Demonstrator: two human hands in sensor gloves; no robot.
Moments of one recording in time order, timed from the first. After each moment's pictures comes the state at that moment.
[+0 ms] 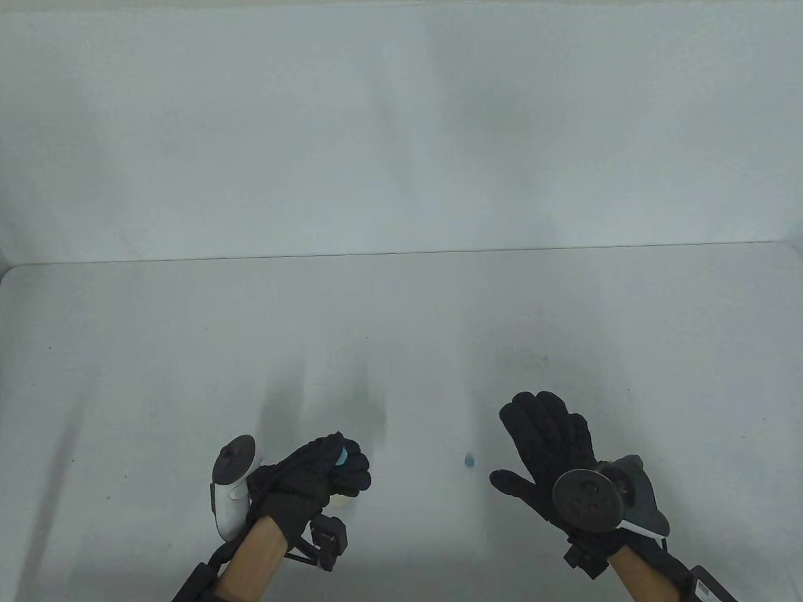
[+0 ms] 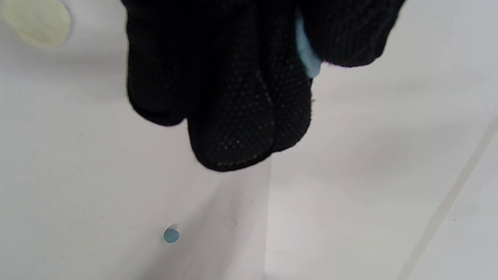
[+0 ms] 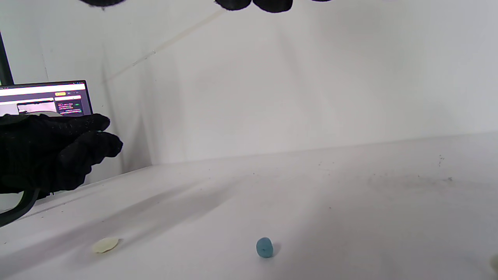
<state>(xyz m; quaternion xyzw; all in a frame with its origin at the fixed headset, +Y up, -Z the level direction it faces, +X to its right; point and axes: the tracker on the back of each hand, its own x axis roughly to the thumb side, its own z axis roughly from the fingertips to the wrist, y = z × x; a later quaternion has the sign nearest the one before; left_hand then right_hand) -0.209 -0.738 -0.333 -0.18 0.01 0.71 0.68 0.180 -0.650 -0.279 0.25 -0.10 0.95 0.15</state>
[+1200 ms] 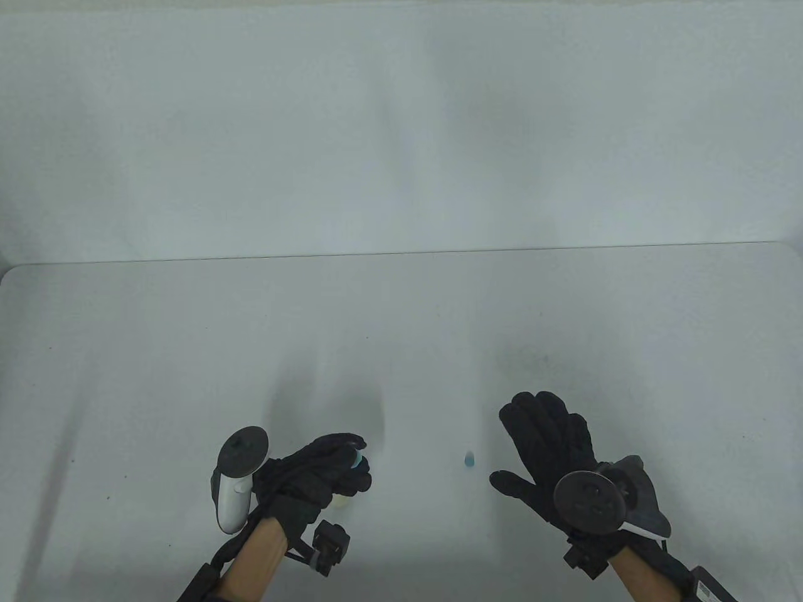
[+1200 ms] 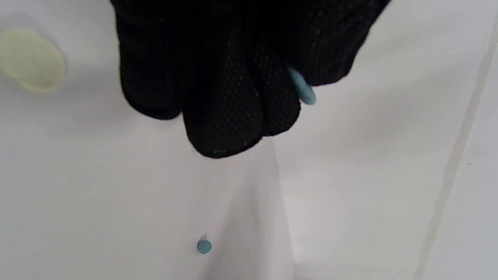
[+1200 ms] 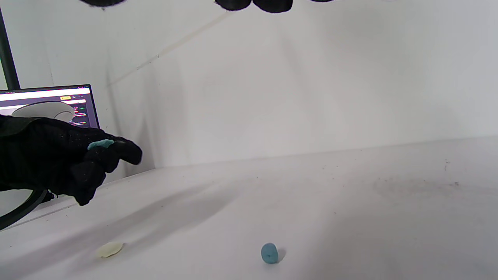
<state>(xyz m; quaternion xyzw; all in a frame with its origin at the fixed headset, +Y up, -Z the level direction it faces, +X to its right) -0.204 -0.725 -0.335 -0.17 -0.04 0.63 0.76 0.180 -0.648 -0.278 0.25 -0.11 0.95 0.15</state>
